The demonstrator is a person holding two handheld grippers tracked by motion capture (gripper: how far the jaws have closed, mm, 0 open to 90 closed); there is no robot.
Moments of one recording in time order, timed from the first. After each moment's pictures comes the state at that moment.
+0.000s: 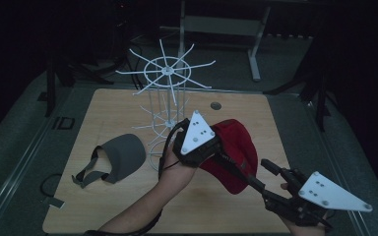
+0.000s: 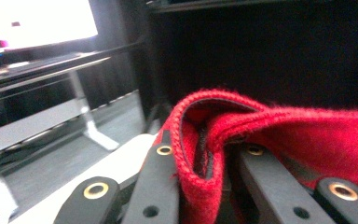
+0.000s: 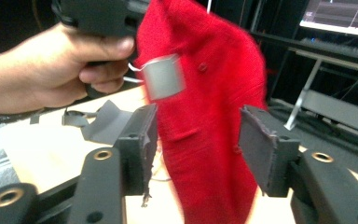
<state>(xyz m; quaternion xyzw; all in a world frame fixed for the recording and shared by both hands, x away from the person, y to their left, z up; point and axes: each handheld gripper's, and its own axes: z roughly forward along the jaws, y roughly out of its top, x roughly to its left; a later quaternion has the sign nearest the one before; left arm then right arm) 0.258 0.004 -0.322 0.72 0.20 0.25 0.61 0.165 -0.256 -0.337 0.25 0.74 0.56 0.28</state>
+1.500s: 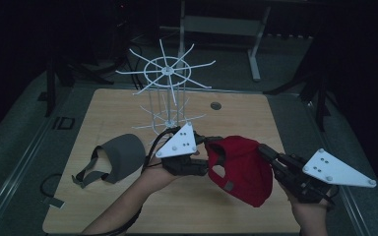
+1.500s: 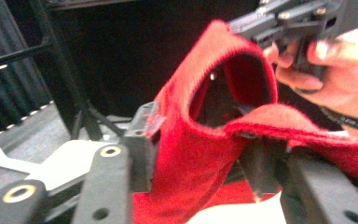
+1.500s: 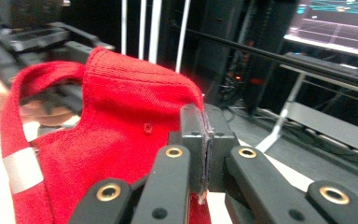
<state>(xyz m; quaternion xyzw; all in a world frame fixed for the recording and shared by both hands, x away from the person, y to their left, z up) 0.259 0.033 -0.342 0.77 0.07 0.16 0.61 0.197 -0.257 -0.316 0.25 0.73 0.56 0.31</state>
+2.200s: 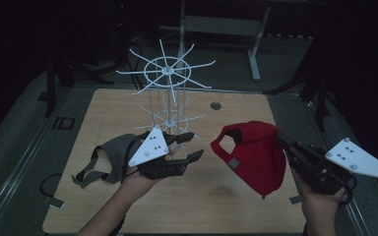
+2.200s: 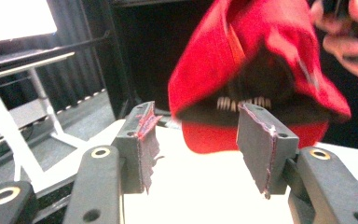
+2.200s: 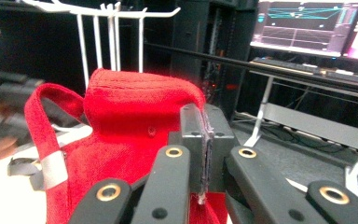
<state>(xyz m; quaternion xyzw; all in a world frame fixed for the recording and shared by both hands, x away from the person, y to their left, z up) 0.243 0.081 -0.359 0.75 0.16 0.21 0.61 0.203 -0.275 -0.294 0.31 0.68 0.57 0.33</state>
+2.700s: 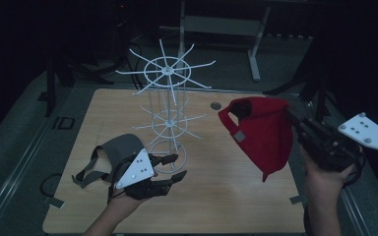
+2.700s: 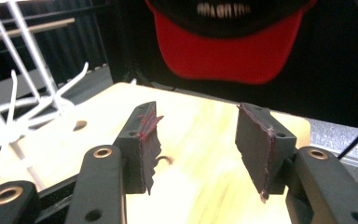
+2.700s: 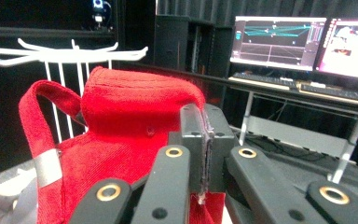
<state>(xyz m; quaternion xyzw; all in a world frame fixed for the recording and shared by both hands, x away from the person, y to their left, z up) 0.221 0.111 -0.410 0.77 0.19 0.20 0.58 0.227 -0.276 -0.259 0.33 0.65 0.59 0.36</state>
